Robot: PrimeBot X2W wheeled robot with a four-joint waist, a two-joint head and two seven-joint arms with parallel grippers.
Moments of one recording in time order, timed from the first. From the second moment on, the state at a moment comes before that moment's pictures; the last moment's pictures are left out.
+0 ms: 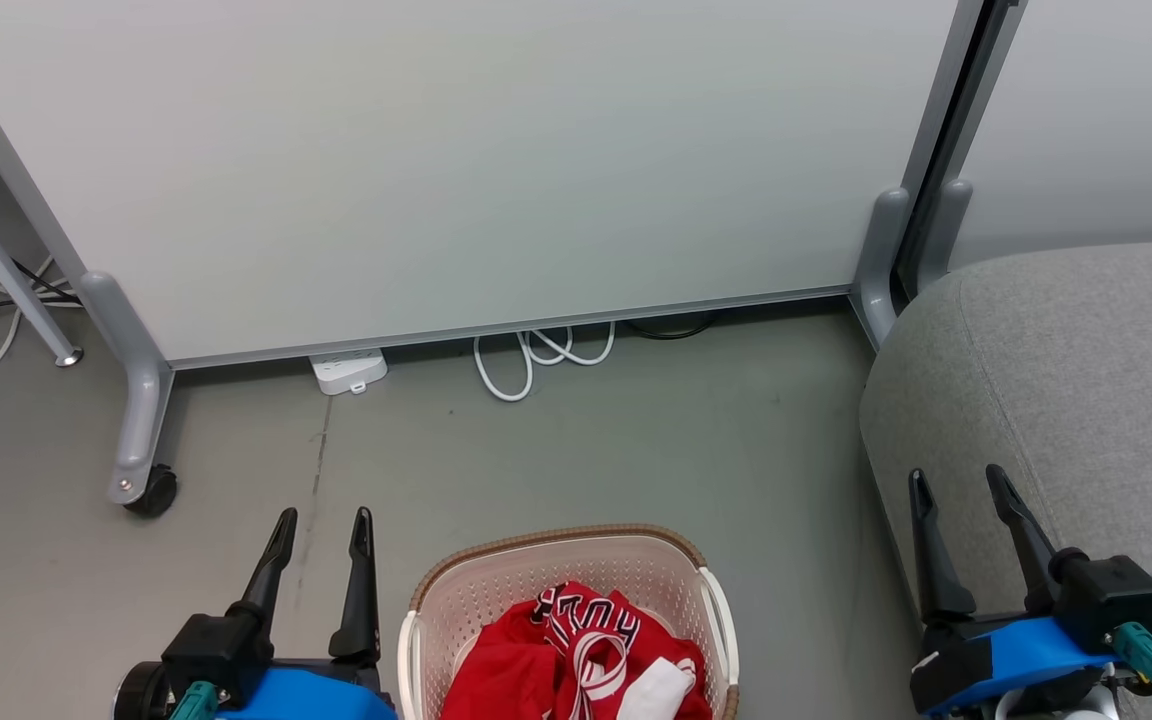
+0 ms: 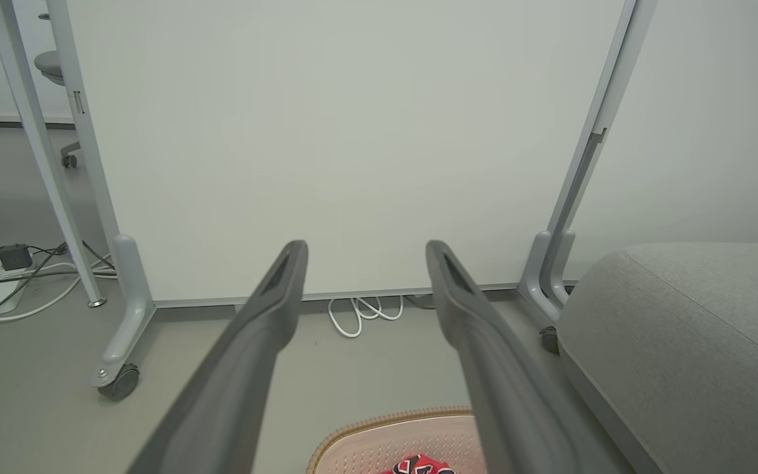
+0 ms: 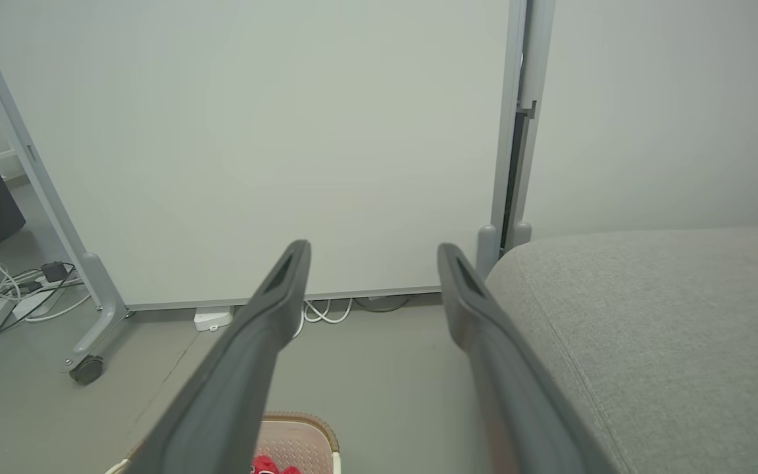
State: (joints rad) left arm -0.08 0.05 -0.15 0.25 -0.21 -0.01 -0.26; right arm -0.04 -0.05 -0.04 0.14 0.06 0.13 -0.16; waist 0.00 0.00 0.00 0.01
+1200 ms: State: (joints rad) left arm -0.49 0.27 -0.24 0.72 -0.13 -0.10 0.01; right arm -0.44 -0.05 0.22 0.13 0.22 0.13 -0.26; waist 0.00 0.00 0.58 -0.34
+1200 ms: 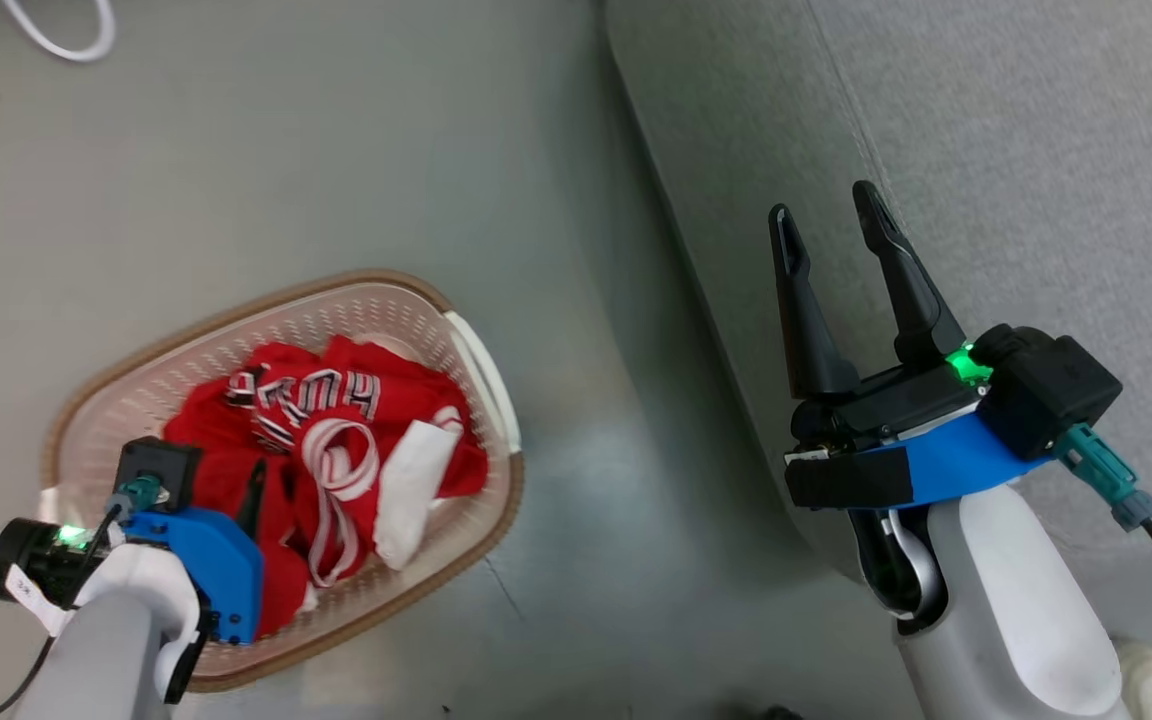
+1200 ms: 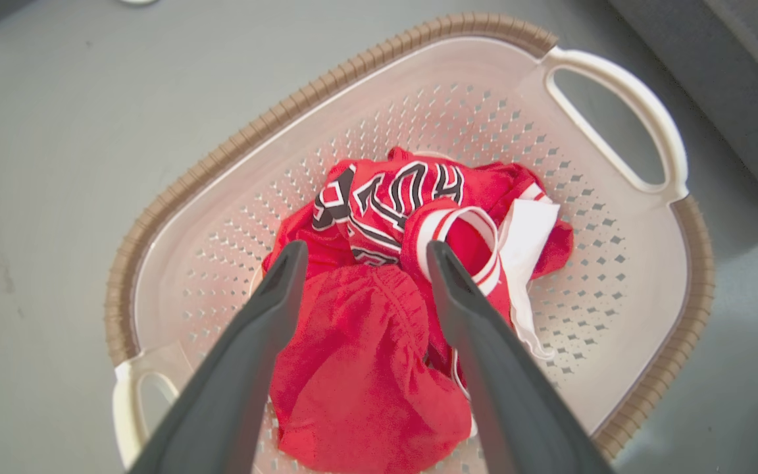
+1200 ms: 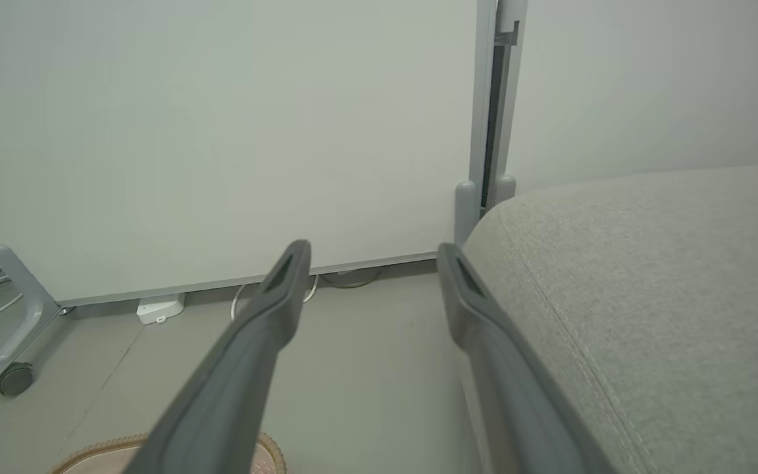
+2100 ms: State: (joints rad) left arm -0.60 0.26 -0.19 0.93 -0.19 0.03 0.09; right arm -0.47 -0.05 0.26 0.08 0.32 0.13 -0.26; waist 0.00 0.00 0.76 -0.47
